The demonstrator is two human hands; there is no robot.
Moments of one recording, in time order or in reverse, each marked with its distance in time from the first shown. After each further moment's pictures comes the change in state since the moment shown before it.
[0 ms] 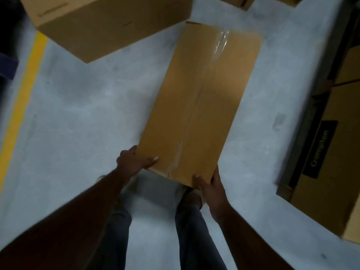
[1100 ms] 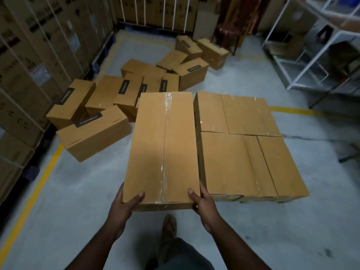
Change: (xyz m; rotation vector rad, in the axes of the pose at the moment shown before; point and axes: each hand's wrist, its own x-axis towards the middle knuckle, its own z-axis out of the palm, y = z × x) left_hand -0.638 0.026 -0.013 -0.701 -0.119 0.638; right_hand -0.564 -0.035 -0.255 0.287 0.099 -0.378
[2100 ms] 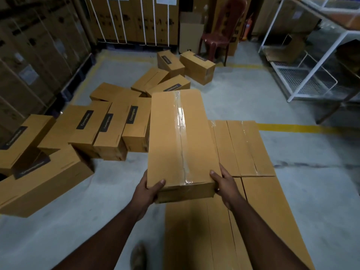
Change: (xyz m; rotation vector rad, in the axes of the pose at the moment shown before) left_hand 0.320 0.171 0.478 0.084 -0.192 0.061; right_hand 0.415 -0.253 -0.391 -0.017 0.096 -0.089
